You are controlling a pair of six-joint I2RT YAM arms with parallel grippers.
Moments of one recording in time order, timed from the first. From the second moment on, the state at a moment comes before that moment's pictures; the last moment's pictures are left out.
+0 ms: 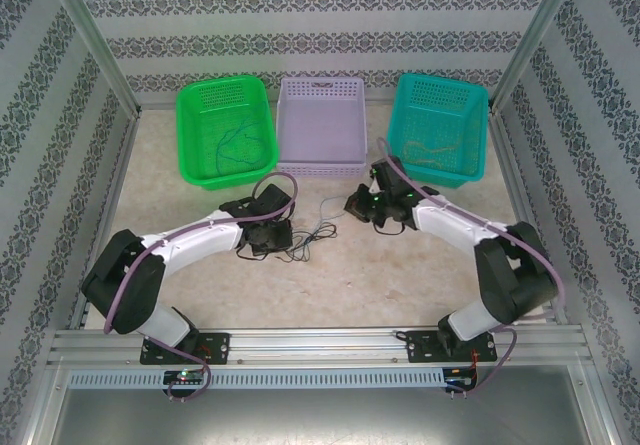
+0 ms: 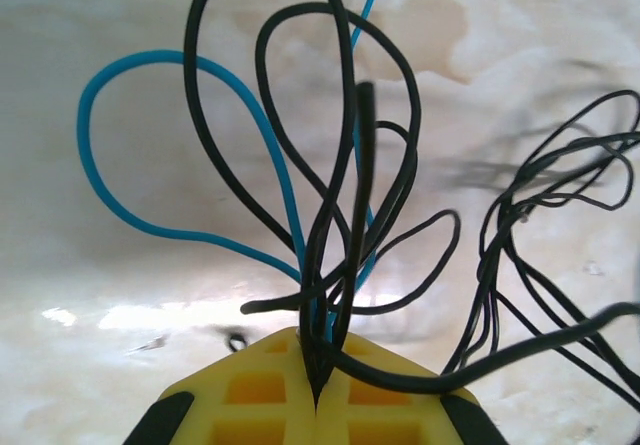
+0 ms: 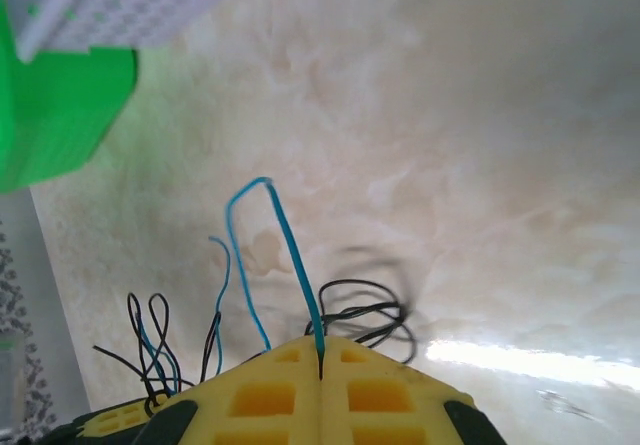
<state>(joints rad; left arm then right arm) -0.64 1.52 0.91 -0.61 0.04 -0.83 0.42 1.50 0.89 -0.28 -0.37 0.93</state>
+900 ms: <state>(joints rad) -0.60 1.47 0.94 -0.79 -0.11 -0.86 0.16 1.24 0.99 -0.60 -0.21 0.60</state>
